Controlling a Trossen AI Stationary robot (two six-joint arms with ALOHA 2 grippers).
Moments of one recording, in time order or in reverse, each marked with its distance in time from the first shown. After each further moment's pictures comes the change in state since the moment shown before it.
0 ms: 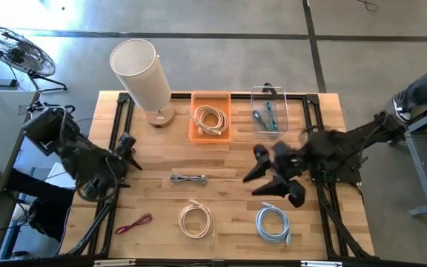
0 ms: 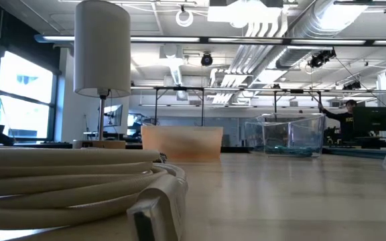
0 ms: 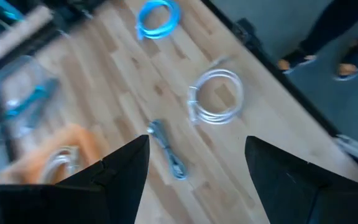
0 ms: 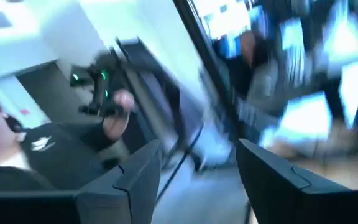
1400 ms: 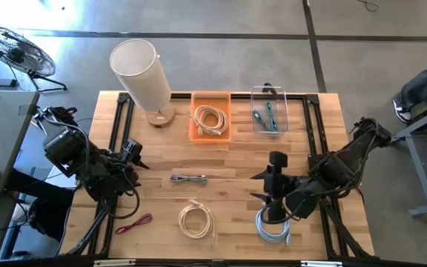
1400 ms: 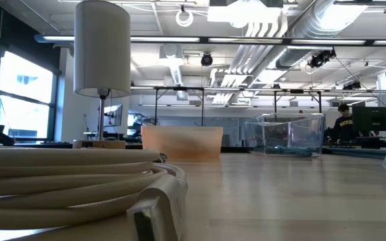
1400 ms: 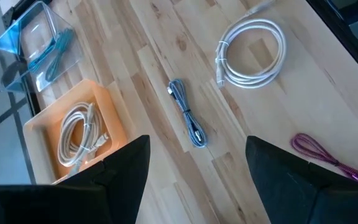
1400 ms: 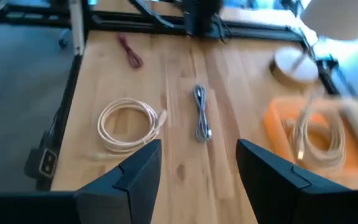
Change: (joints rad) left arm -0.035 -0.002 -0.223 0.001 -0.151 -0.116; right arm 0.268 0.291 0.459 -1.134 0.699 0.044
